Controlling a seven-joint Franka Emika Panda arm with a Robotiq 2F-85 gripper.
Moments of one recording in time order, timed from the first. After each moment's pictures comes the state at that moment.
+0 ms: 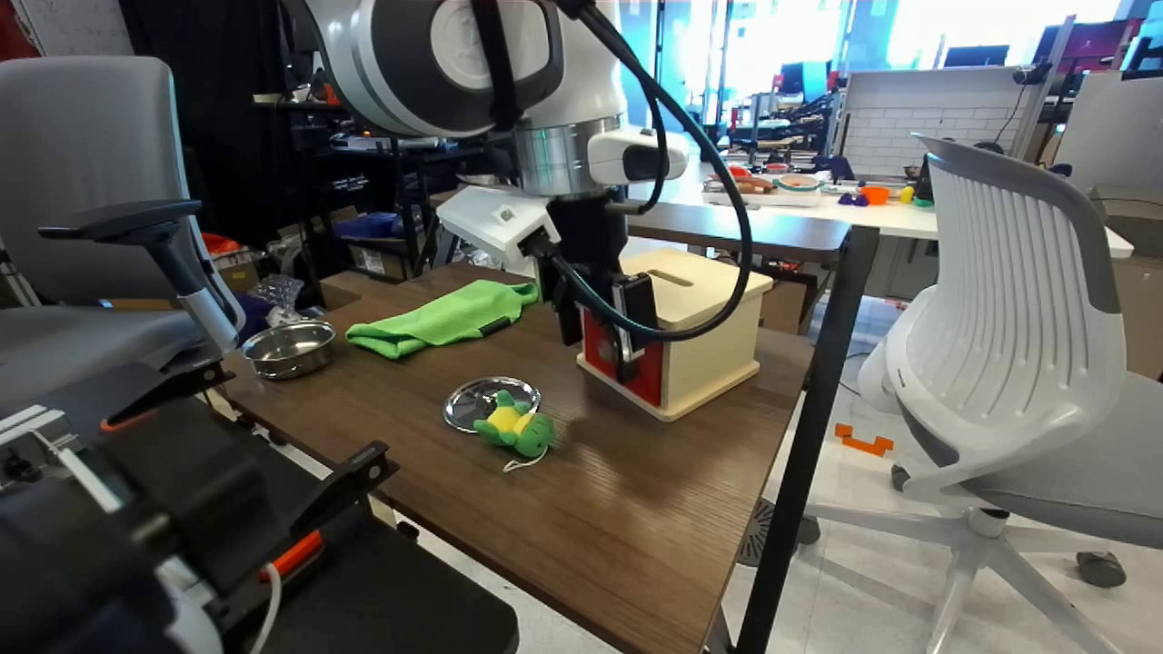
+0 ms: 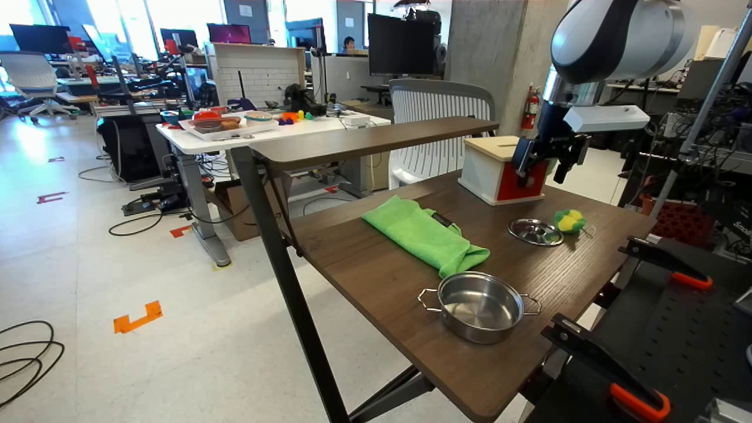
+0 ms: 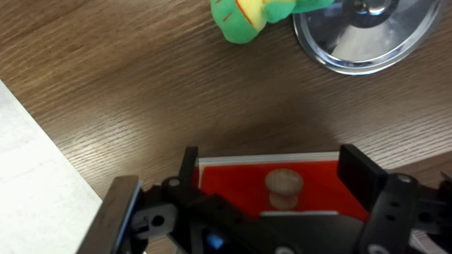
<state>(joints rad) -0.16 0.53 -0.16 -2.15 0.06 2.79 0.03</state>
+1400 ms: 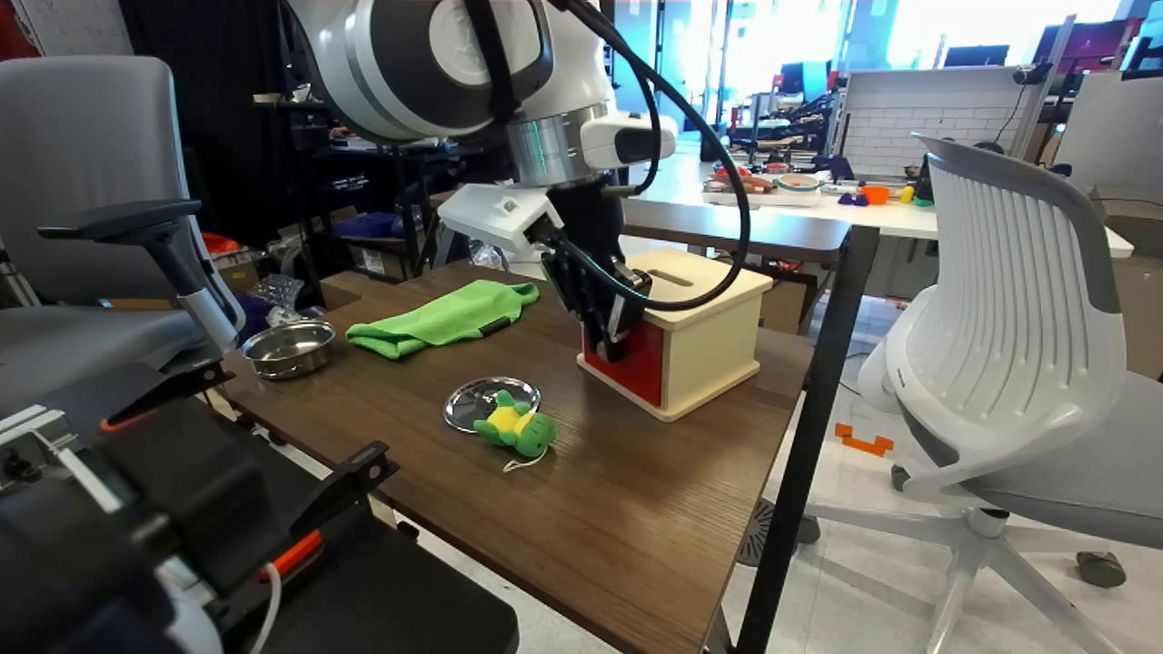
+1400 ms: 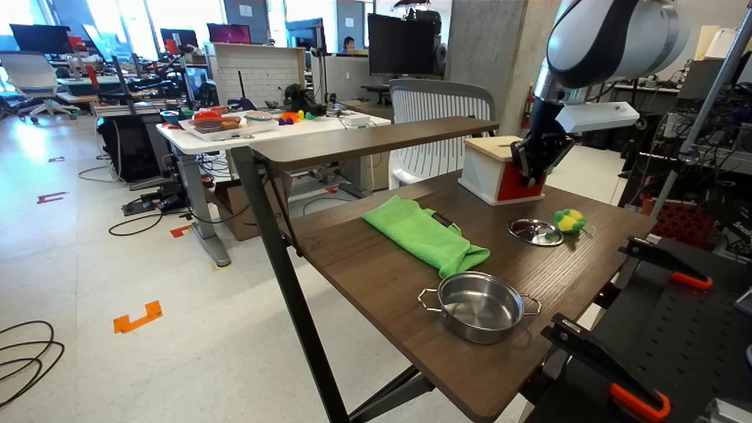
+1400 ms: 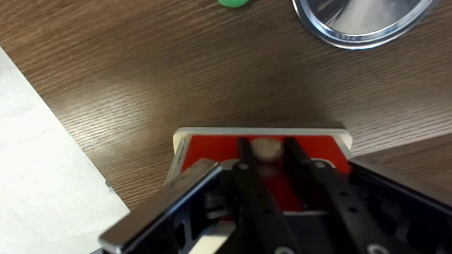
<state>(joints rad) -0.09 0.54 -0.21 -2.15 0.01 2.86 0.05</state>
